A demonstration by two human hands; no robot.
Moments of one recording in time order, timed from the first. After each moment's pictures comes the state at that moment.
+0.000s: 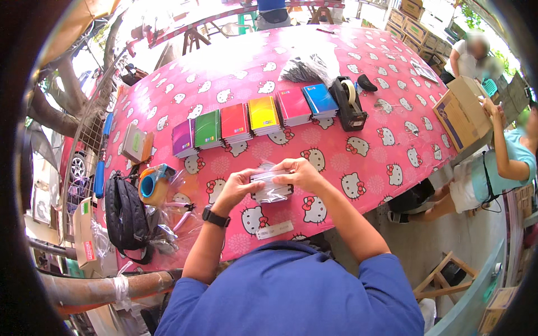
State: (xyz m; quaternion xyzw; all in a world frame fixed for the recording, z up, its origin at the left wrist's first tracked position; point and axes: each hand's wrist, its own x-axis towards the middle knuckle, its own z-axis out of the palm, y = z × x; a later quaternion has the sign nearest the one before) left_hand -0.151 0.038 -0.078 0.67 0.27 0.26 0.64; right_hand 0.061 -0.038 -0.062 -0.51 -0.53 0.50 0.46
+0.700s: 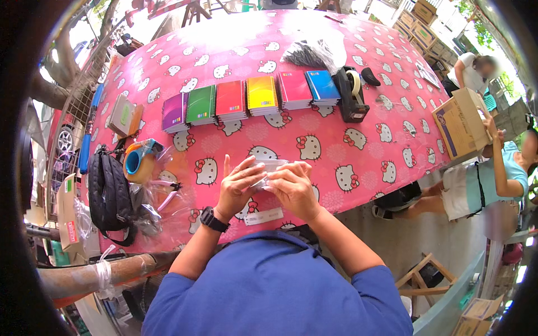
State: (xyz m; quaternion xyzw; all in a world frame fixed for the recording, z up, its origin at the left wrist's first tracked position) left_hand -0.153 -0.013 -0.091 0.85 0.23 0.39 0.26; right_hand 0.028 -0.093 -0.069 -0.51 -0.75 0.01 0.42
